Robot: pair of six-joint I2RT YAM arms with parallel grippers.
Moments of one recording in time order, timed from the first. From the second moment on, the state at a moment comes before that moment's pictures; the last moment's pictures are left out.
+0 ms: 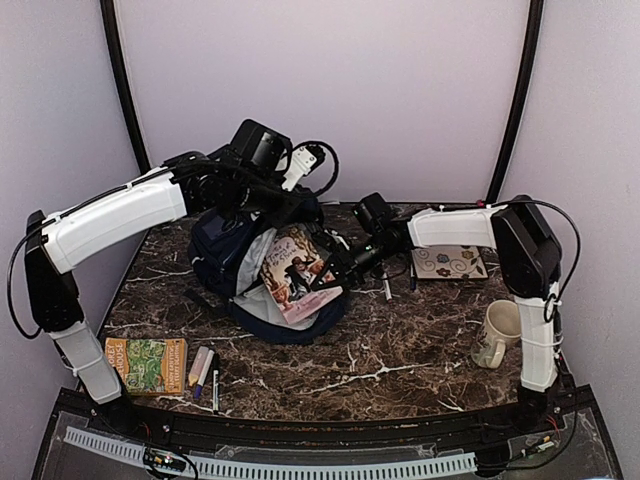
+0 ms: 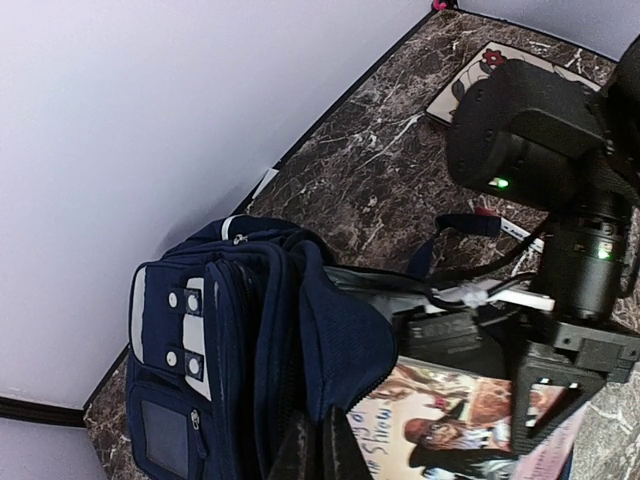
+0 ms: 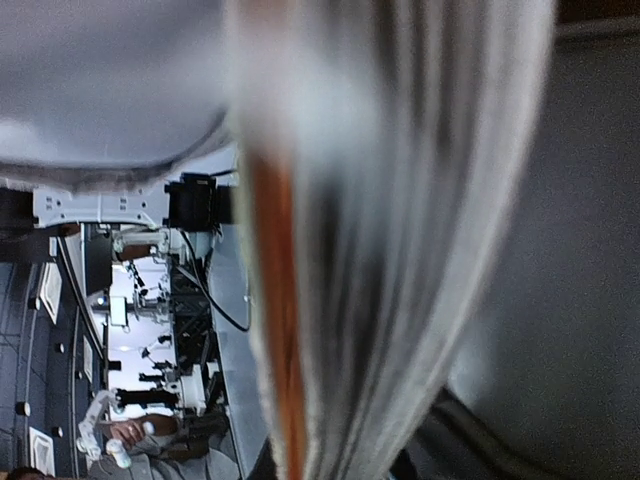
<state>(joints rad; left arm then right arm) -0.87 1.73 1.75 -0.66 -0.37 0.24 0.68 2.10 1.53 -0.45 -1.10 0.37</state>
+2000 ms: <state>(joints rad) -0.89 1.56 1.49 -0.58 -0.26 0.20 0.80 2.33 1.90 -0.47 -0.42 0.28</state>
